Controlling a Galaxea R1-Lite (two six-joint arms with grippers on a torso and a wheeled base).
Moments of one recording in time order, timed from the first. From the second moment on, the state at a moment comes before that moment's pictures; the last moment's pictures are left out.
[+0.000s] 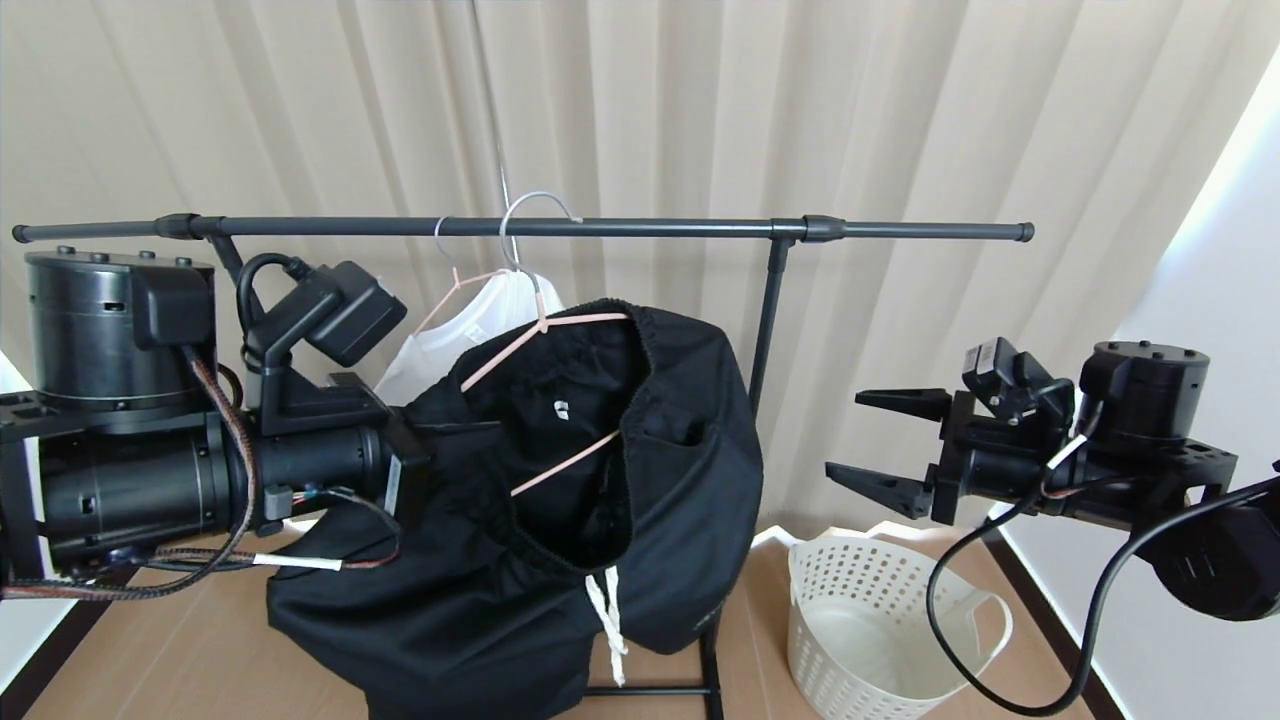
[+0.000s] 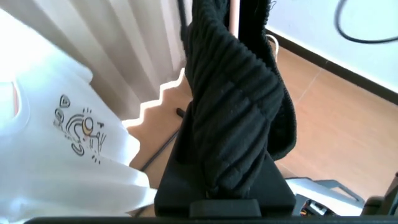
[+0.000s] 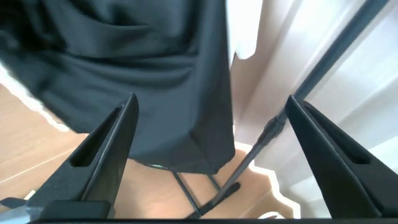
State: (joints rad) left arm -0.38 1.47 -0.79 -0.30 -0.34 0.21; right arm 0.14 1.85 -0.66 -0.92 0.79 -0.31
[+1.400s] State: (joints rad) left arm -0.32 2.05 -1.40 -0.30 -0.18 -0.05; right arm 0.19 1.79 -0.68 -0.92 0.72 -0.22
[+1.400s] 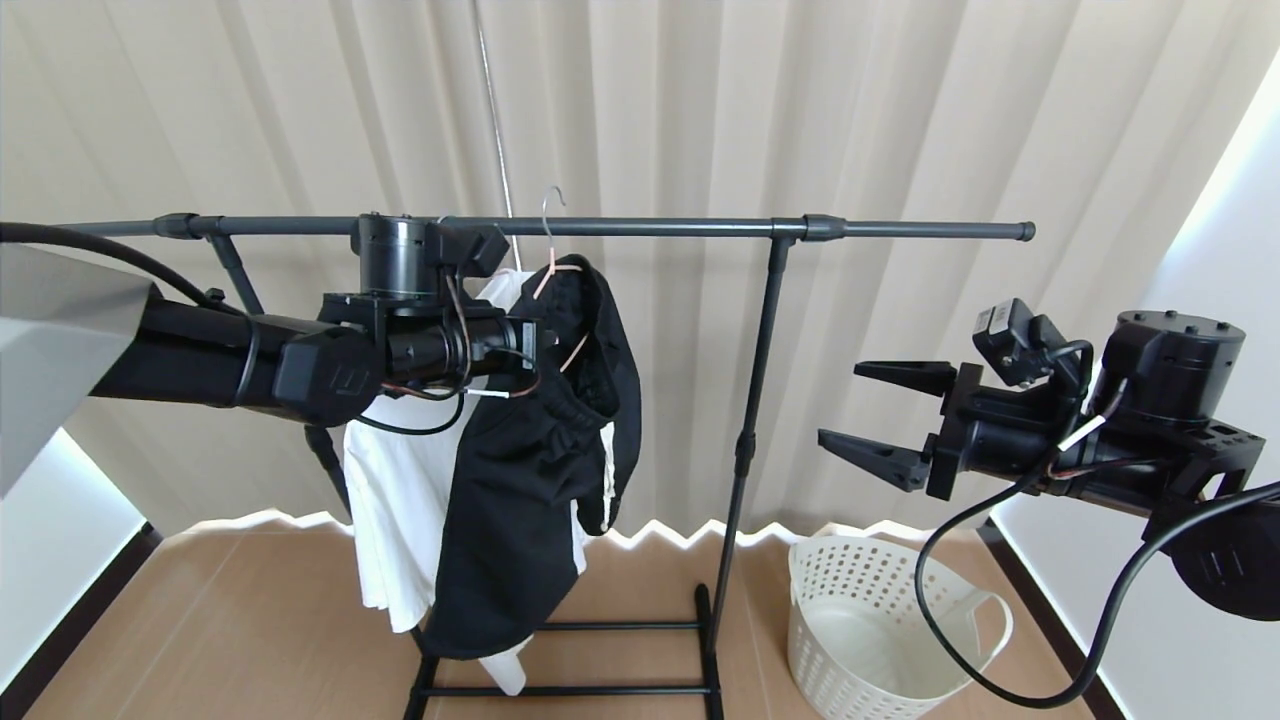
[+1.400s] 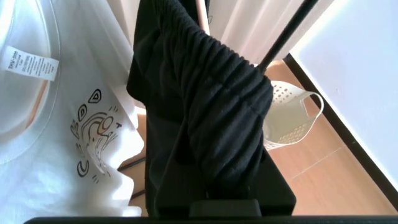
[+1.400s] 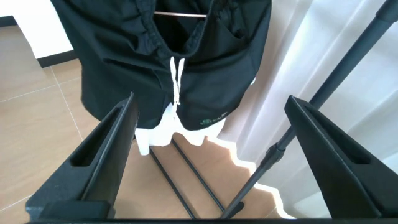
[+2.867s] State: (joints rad) left arm -0.29 2.19 -1.54 -0.30 -0.18 -0.11; right arm 0.18 1.81 -0.68 -0.92 0.71 -0.22
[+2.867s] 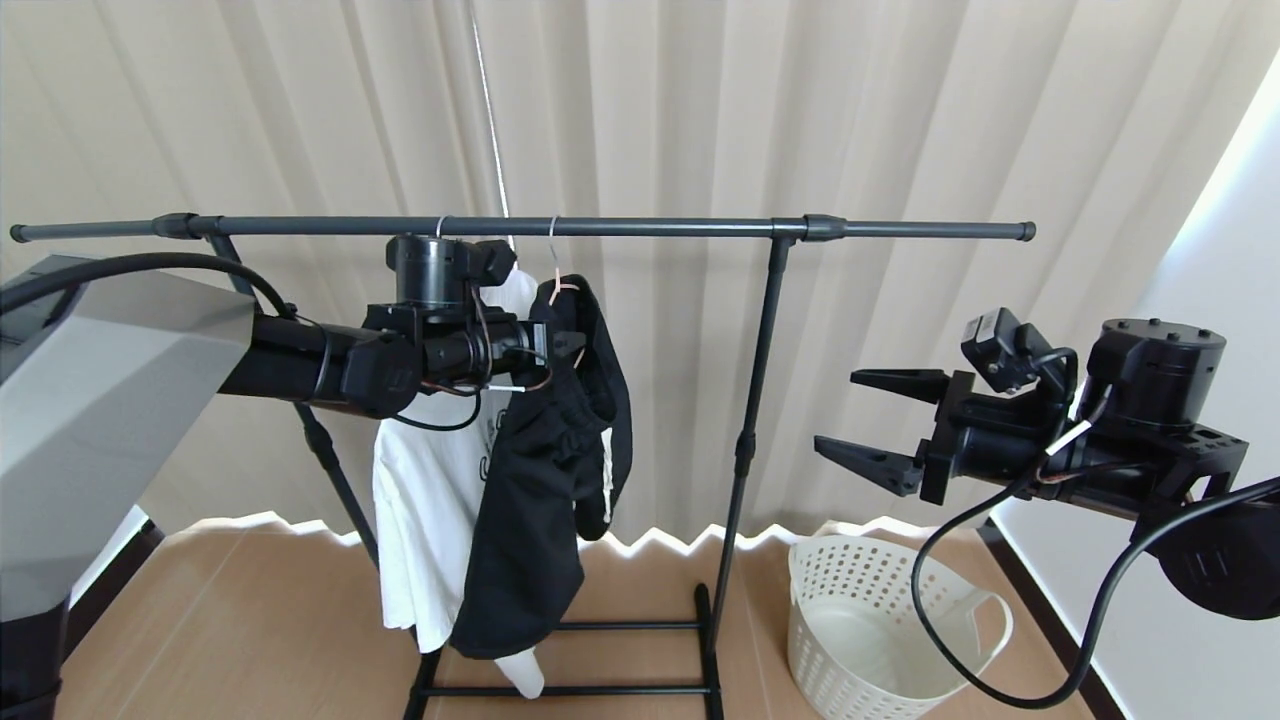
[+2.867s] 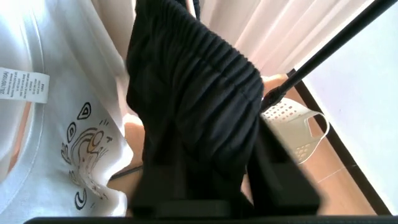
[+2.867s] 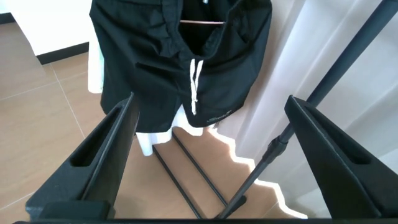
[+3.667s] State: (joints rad) left arm -0.26 1.64 -1.08 -0.29 -0.18 -0.05; right arm 0.18 1.72 -0.71 -0.92 0.63 -0.08
